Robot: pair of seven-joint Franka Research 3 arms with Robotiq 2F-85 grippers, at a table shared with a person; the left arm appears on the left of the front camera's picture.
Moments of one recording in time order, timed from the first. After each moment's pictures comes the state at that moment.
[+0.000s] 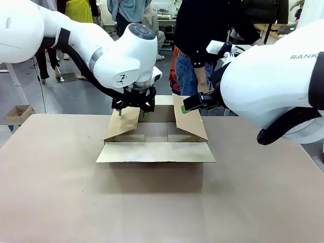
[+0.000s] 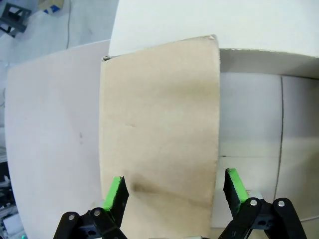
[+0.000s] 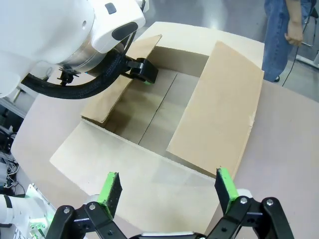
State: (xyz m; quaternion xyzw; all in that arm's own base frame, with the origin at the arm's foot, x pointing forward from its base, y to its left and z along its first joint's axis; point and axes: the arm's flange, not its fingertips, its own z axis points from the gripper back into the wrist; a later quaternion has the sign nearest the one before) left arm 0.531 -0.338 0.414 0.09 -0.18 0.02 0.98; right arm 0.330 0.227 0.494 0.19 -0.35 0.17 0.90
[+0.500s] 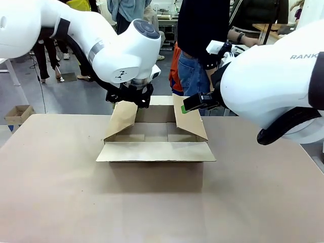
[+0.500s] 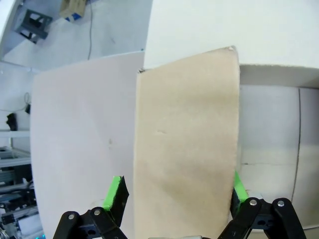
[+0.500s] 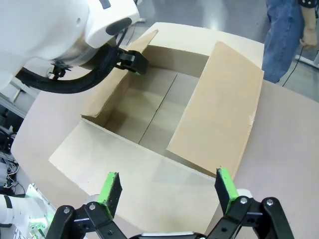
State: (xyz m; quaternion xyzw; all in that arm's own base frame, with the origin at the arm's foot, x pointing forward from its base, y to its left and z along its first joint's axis) left arm 0.530 -0.332 0.432 0.14 -0.21 0.01 0.97; right arm 0.330 0.227 0.494 0.19 -0.35 0.17 0.90
